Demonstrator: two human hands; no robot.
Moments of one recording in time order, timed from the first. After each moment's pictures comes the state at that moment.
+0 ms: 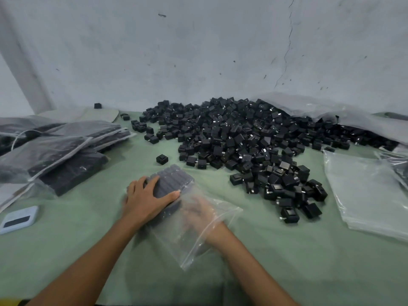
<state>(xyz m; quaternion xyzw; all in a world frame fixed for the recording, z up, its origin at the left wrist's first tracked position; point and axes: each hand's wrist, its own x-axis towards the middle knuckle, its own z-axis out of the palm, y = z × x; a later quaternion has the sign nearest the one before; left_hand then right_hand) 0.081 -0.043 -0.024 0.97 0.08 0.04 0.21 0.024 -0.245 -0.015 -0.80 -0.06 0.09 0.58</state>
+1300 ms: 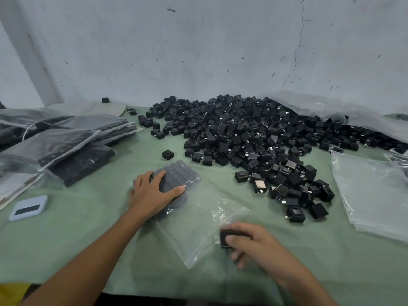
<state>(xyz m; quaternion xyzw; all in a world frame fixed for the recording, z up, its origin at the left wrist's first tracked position) 0.079 -0.046 -0.023 0.97 0.08 0.05 0.22 -0.046 -0.338 -0.004 -0.71 -0.03 0.18 0.68</state>
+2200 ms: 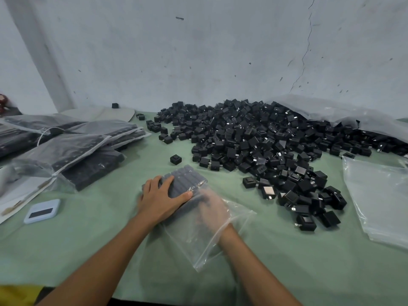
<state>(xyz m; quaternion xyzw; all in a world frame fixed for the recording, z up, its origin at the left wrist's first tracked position) 0.078 -0.046 -0.023 0.98 0.08 0.03 0.20 0.056 -0.223 -0.019 -0.87 -0.04 0.02 0.50</state>
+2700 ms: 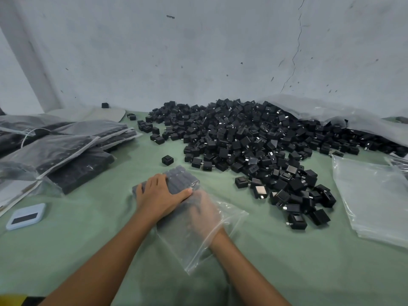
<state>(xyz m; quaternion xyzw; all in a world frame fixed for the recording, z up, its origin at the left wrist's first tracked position) 0.092 -0.071 -0.016 0.98 0.09 0.09 0.15 0.039 -0.220 -0.017 -0.88 -0.02 0.00 0.48</state>
